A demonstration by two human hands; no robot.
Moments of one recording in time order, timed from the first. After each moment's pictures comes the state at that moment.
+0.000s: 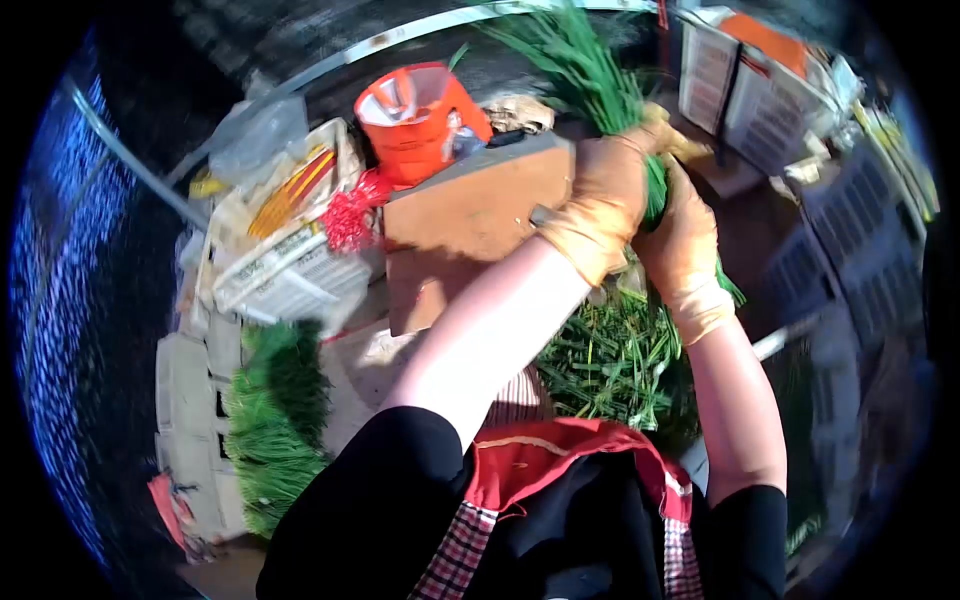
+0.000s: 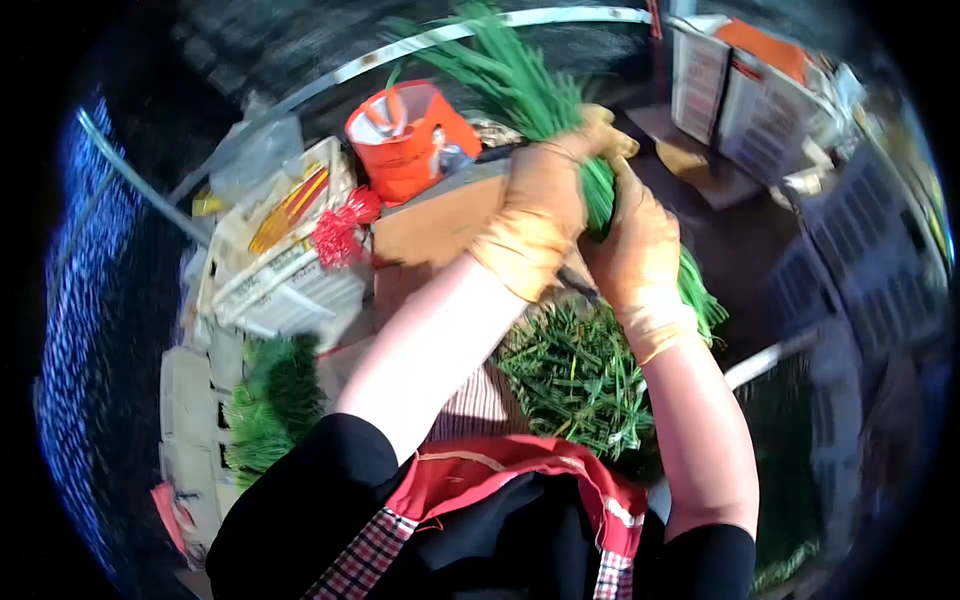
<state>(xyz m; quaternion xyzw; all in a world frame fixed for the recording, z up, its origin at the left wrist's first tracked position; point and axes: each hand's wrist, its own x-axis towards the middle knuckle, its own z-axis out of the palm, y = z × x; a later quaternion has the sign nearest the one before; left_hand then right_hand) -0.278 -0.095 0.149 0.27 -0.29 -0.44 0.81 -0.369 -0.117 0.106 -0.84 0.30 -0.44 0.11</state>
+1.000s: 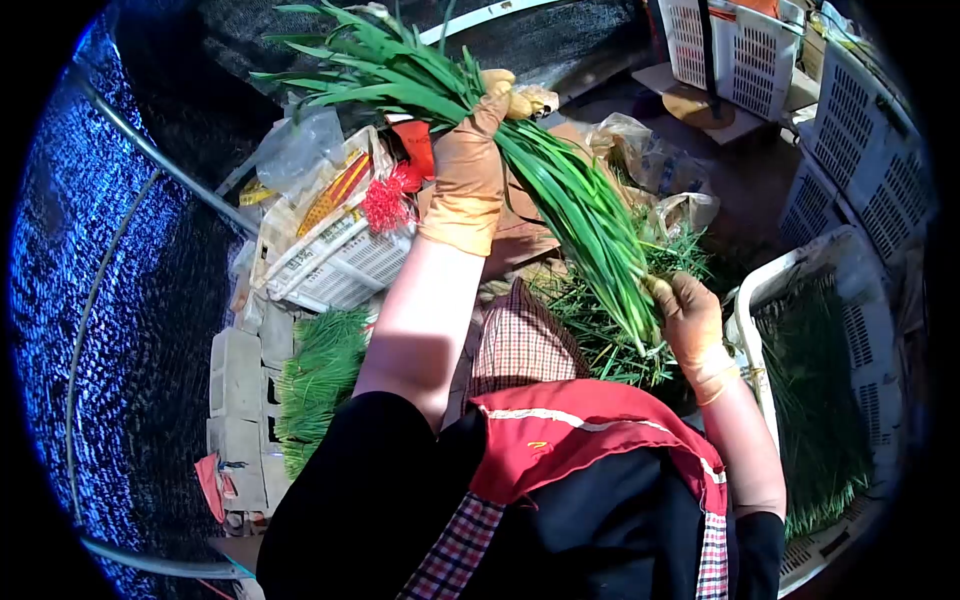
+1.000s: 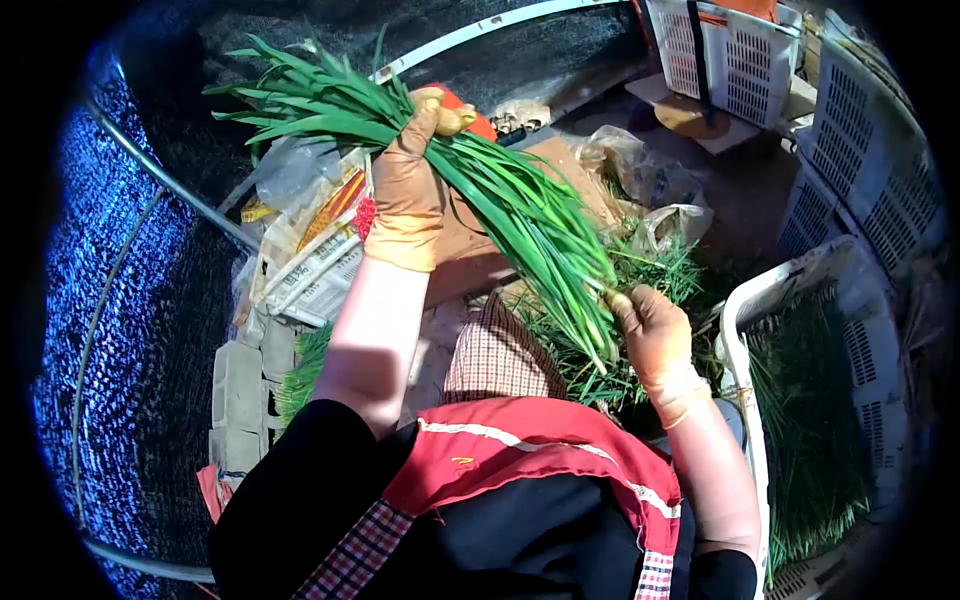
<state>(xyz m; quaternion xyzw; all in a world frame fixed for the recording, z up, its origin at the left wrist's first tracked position) -0.285 0.024 0.164 0.39 -0.49 -0.14 0.77 -0.525 -0.019 -0.003 -0.76 0.34 -0.34 0.44</state>
